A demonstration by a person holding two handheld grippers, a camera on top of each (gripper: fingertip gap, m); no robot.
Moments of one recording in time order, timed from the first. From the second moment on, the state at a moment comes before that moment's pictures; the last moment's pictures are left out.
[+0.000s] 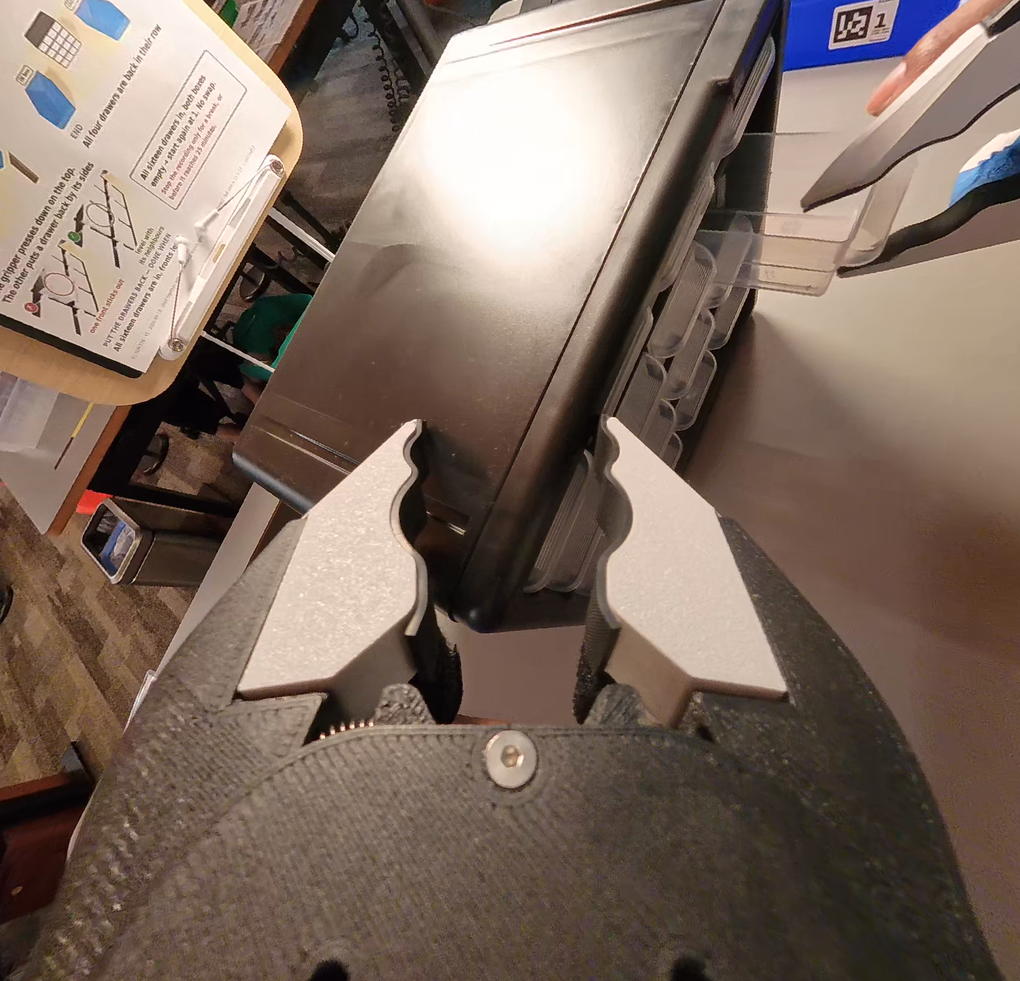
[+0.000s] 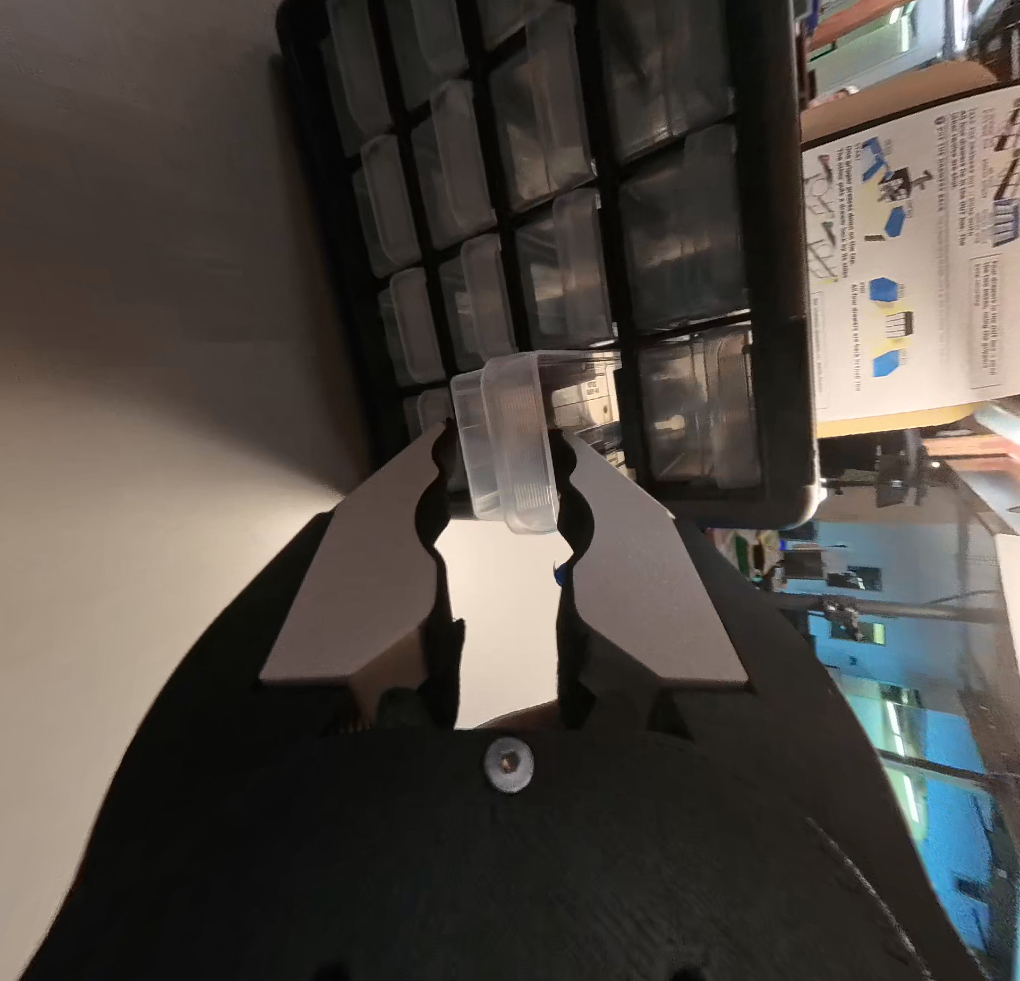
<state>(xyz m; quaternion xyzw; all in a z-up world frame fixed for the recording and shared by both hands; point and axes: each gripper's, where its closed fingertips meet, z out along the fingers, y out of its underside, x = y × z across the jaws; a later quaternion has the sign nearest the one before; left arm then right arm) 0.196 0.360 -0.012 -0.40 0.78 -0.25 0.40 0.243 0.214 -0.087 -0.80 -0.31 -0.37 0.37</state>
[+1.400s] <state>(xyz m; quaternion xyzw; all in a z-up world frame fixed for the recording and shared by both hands) 0.197 0.360 -0.012 -0.40 0.78 -0.26 0.40 0.175 0.172 -0.023 -0.83 -0.36 -0.13 0.39</state>
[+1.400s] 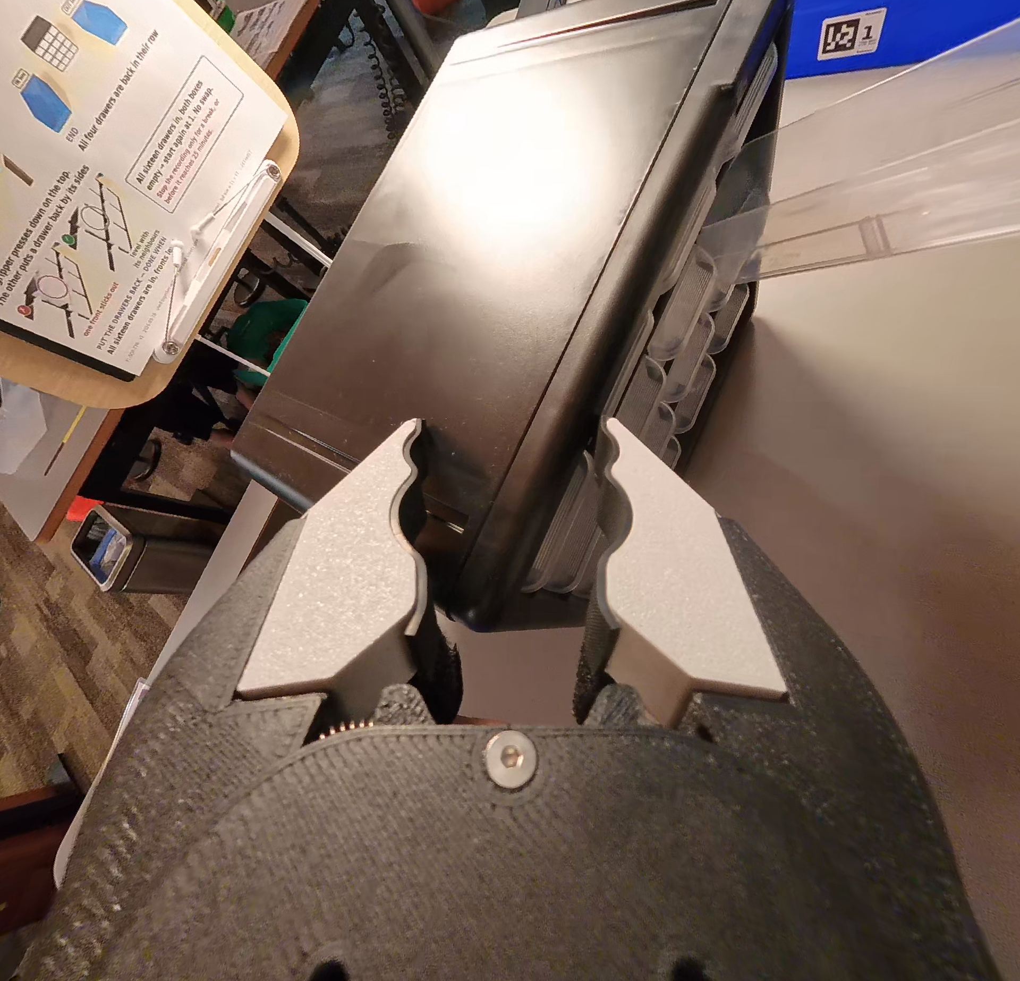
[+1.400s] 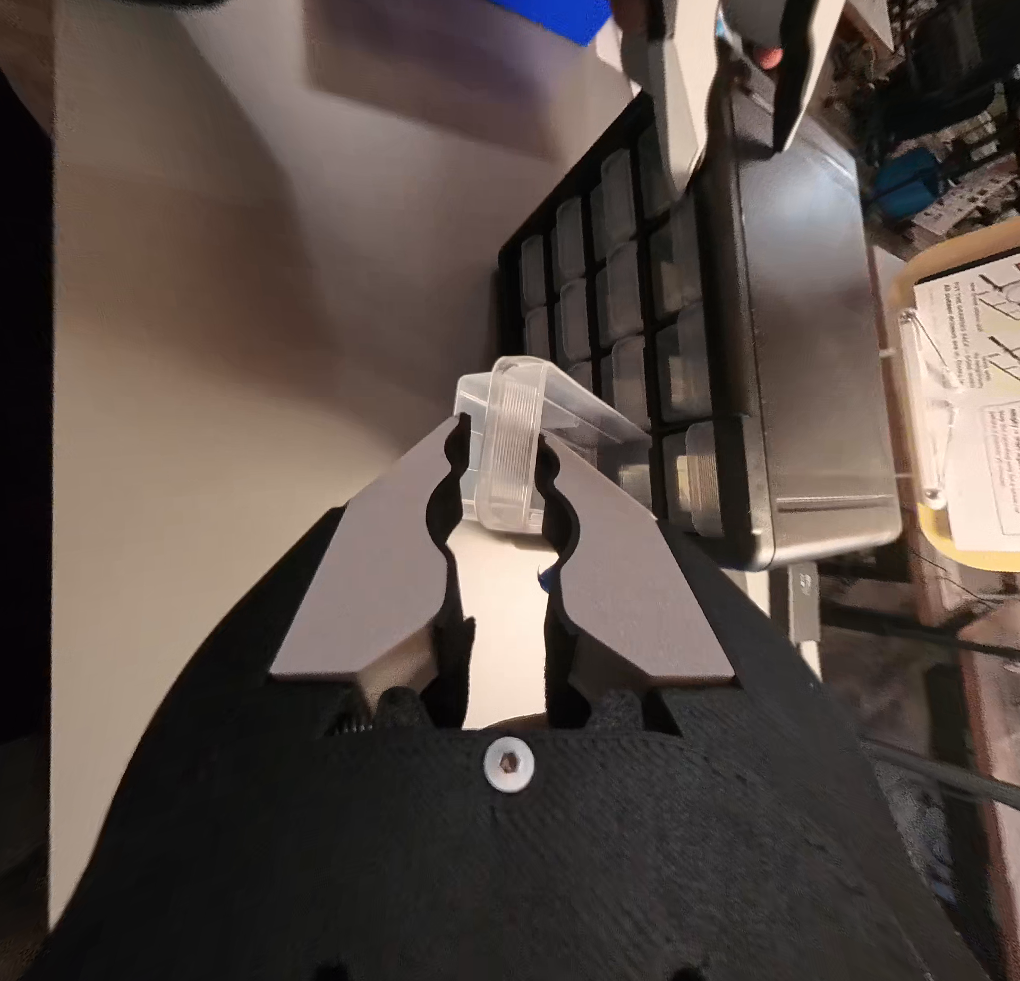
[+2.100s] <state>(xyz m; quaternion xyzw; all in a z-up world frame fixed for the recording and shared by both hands) 0.198 0.361 -0.012 -0.40 0.78 -0.26 0.40 0.185 0.149 0.026 -0.82 -0.29 0.06 0.50</state>
